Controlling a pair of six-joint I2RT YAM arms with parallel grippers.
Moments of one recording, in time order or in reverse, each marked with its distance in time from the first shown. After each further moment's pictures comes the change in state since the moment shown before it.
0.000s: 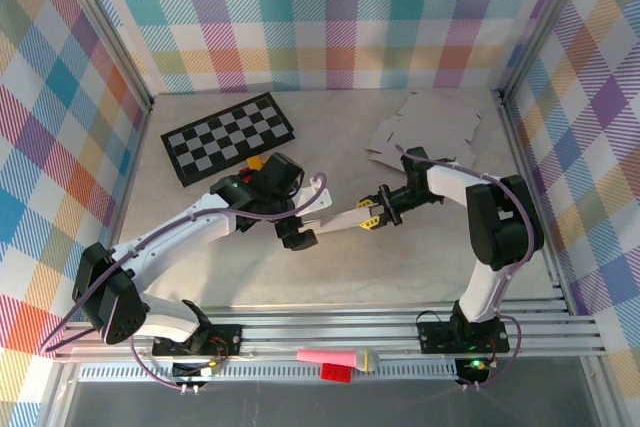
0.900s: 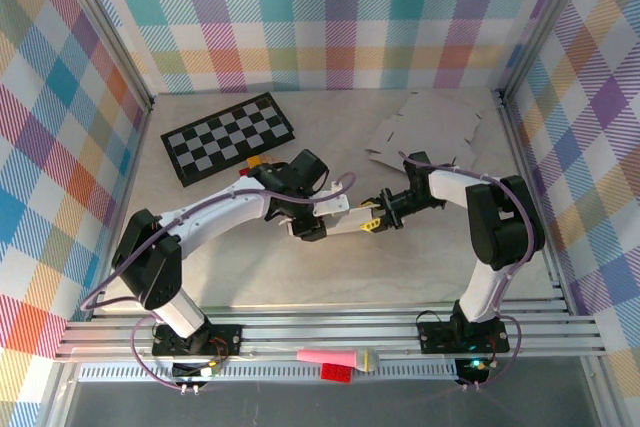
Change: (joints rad) left arm -0.024 0.257 0.148 -0.072 0.047 0.047; right arm -0.018 0.000 -0.060 0.062 -0.030 0.098
